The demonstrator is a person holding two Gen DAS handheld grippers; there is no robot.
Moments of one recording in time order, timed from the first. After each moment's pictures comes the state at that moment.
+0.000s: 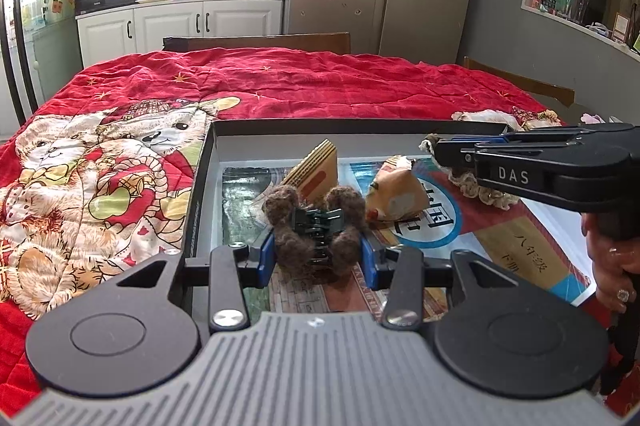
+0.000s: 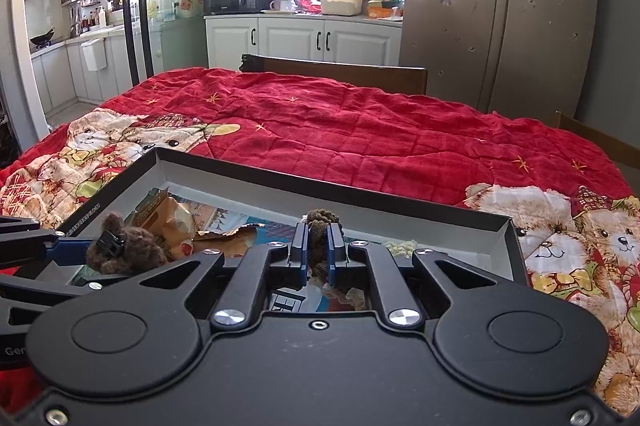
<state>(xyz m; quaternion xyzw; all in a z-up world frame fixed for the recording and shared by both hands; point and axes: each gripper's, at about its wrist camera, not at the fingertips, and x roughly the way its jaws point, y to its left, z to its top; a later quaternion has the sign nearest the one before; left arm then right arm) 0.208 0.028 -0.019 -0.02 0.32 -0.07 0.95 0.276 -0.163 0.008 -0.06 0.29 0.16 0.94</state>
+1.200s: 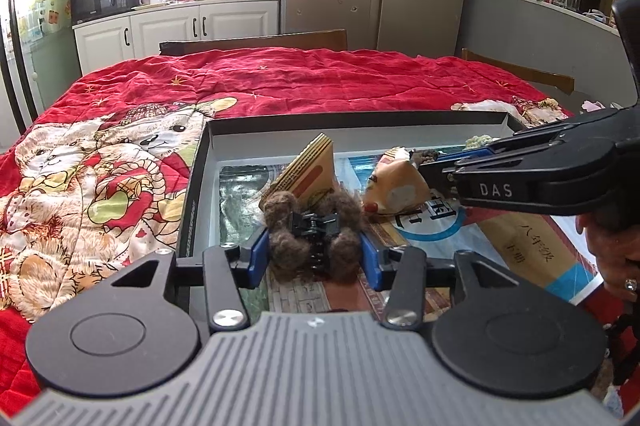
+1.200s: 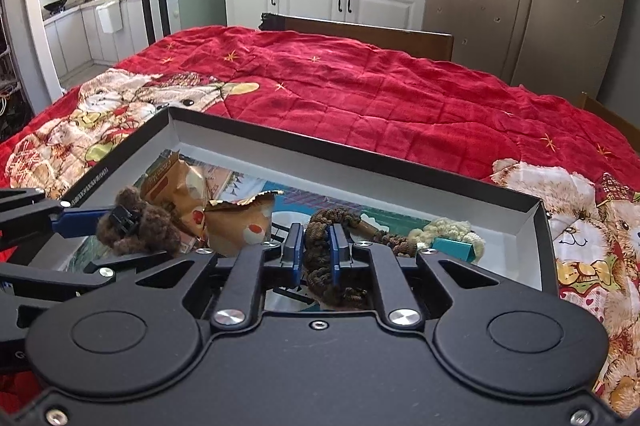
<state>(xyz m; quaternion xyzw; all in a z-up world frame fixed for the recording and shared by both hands) 0.207 0.024 -0.023 0.00 0.31 -0.07 0.95 0.288 -0.152 -0.004 -0.09 0.35 0.18 0.92</state>
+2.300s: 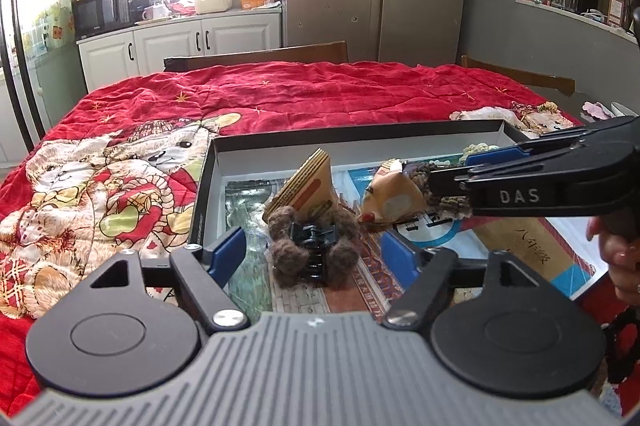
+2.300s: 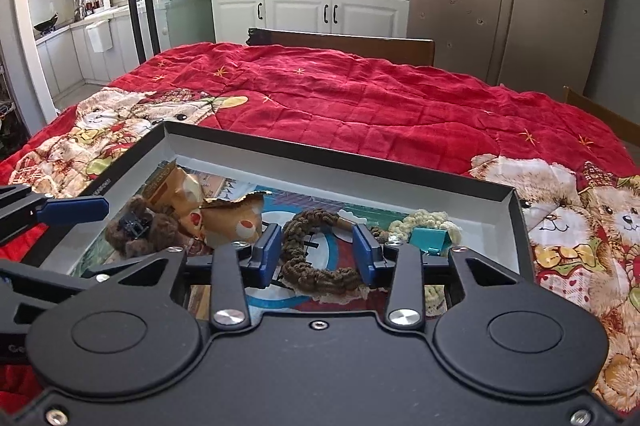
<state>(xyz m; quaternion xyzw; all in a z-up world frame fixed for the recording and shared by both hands) 0.199 0.020 -0.013 0.01 0.30 -0.07 0.95 0.267 -0.169 0.008 -0.06 0.33 0.17 0.93</state>
